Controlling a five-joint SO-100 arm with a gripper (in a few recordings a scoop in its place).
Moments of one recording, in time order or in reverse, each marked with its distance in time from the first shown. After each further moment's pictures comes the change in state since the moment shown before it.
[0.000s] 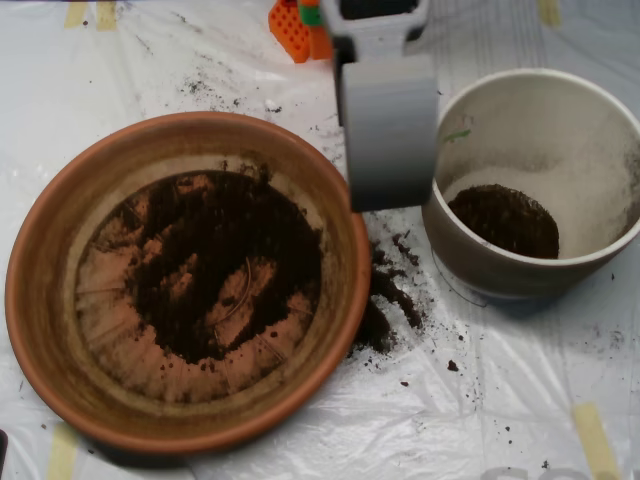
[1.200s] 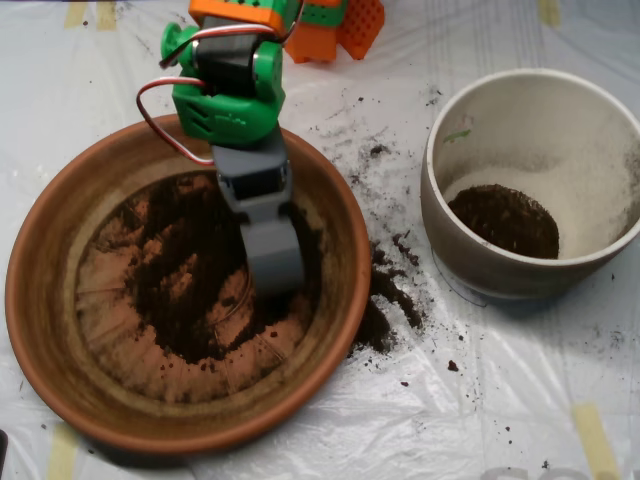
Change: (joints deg) arm 19.2 -5.9 51.7 -30.6 -31.6
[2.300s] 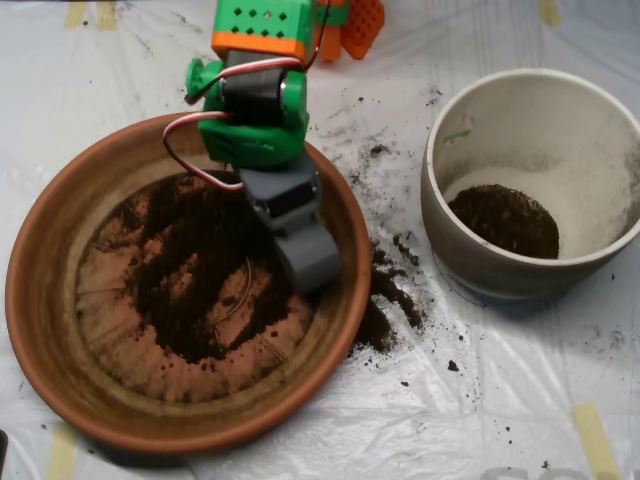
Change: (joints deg) arm -4.5 -6.4 -4.4 3.8 -7.9
